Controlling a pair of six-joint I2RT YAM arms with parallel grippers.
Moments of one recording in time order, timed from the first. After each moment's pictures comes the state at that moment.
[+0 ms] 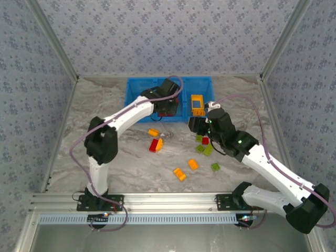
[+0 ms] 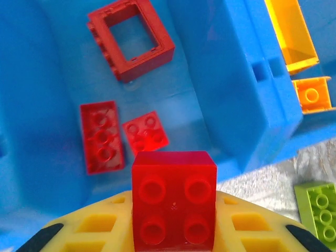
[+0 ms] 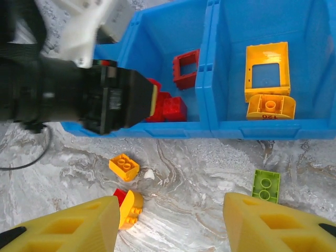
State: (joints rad) left arm -0.70 2.04 1.80 -0.76 -0.11 -0.40; right arm 0.68 1.02 0.93 -0.47 0.18 0.58
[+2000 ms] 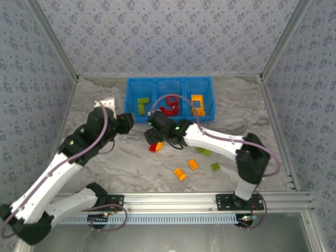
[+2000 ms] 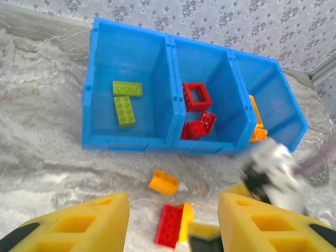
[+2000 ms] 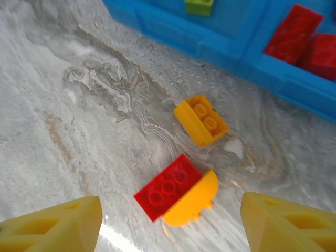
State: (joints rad) left arm -0.66 0.83 1.05 -0.74 -0.27 -0.59; right arm 0.99 1.78 1.41 -0.56 0.19 0.40
